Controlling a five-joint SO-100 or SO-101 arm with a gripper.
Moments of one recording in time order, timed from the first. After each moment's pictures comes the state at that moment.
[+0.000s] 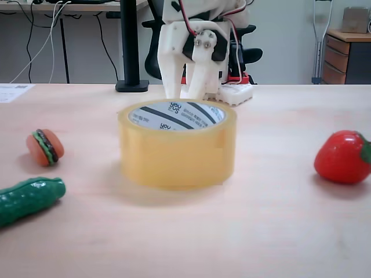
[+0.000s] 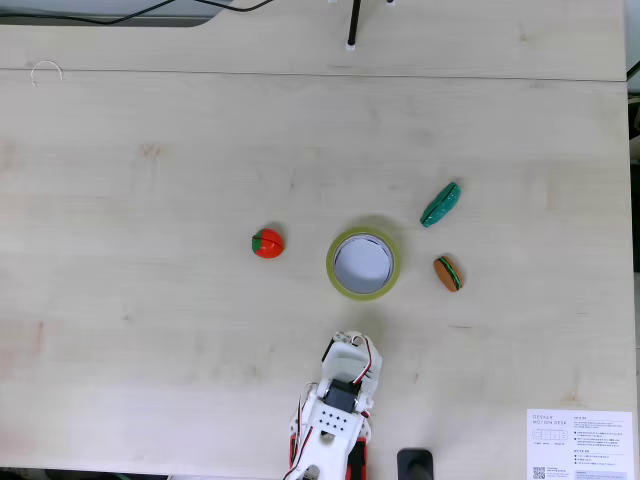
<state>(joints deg) 16.3 192.7 178.4 79.4 -84.3</state>
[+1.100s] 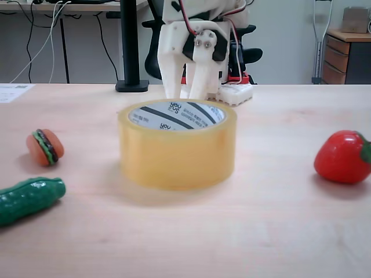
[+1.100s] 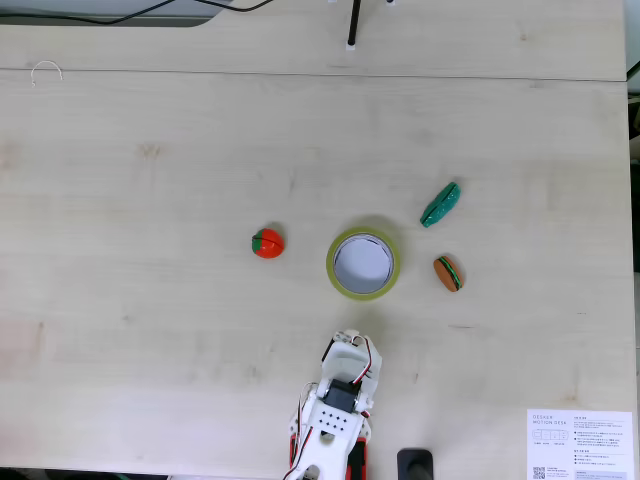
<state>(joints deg) 16.3 192.7 178.4 78.2 -84.3</state>
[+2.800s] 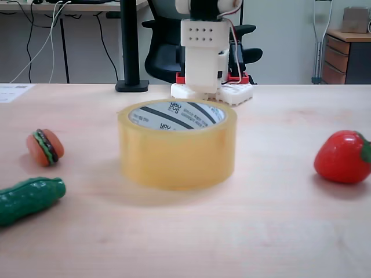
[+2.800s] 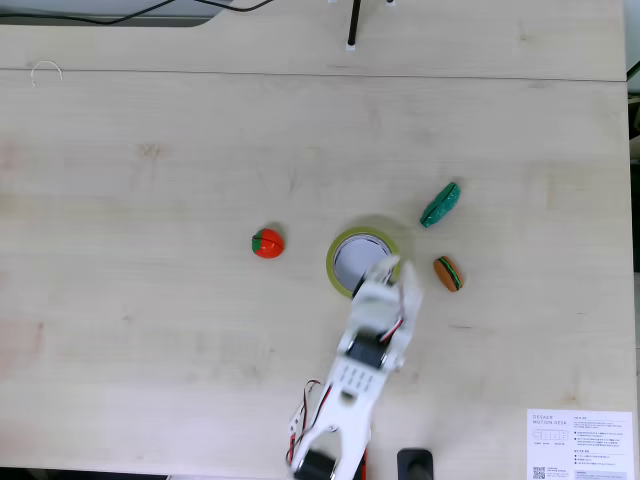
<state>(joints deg) 18.4 130.0 112.6 62.0 -84.3</state>
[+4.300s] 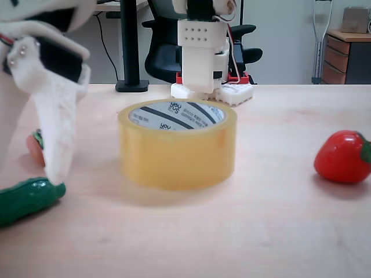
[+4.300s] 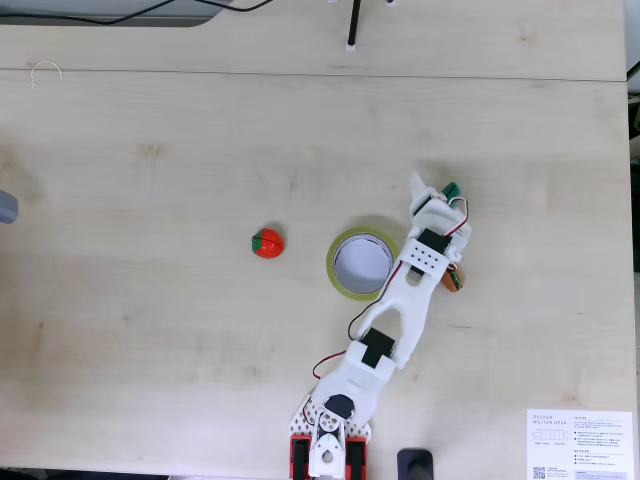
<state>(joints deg) 24.5 62.5 78.1 41.3 -76.2</state>
